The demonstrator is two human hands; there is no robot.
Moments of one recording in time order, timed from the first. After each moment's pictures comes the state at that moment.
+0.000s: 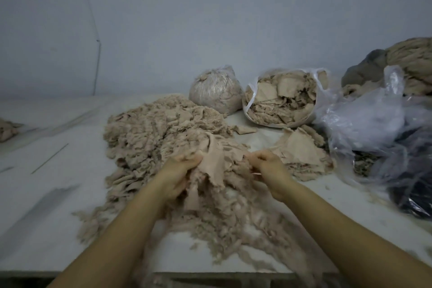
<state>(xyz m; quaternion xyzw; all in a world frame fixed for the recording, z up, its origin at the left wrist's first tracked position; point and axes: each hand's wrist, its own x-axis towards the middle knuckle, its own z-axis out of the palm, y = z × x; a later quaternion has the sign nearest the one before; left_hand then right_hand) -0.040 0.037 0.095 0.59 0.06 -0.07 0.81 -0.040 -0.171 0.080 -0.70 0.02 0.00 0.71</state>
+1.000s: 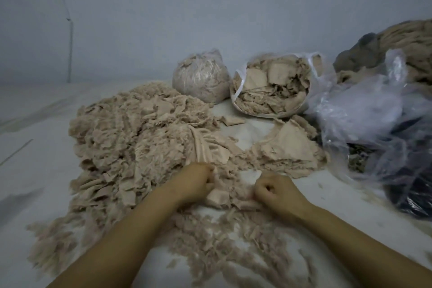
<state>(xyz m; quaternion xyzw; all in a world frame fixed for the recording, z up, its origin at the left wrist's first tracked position) 0.006 -0.005 0.057 0.96 -0.26 -0.02 0.04 -0.042 -0.226 0.029 -0.90 -0.17 -0.07 0.38</state>
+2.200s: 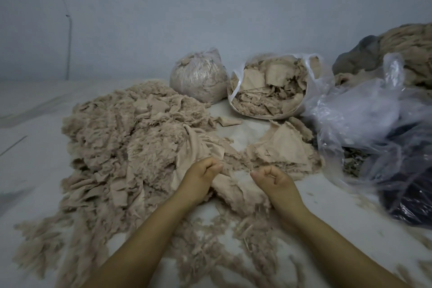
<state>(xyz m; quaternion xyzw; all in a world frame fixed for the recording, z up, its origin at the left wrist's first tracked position) -0.004 -0.038 0.044 0.81 -0.17 0.05 0.56 -0.044 -0.222 0.029 -0.71 0.00 -0.08 0.70</state>
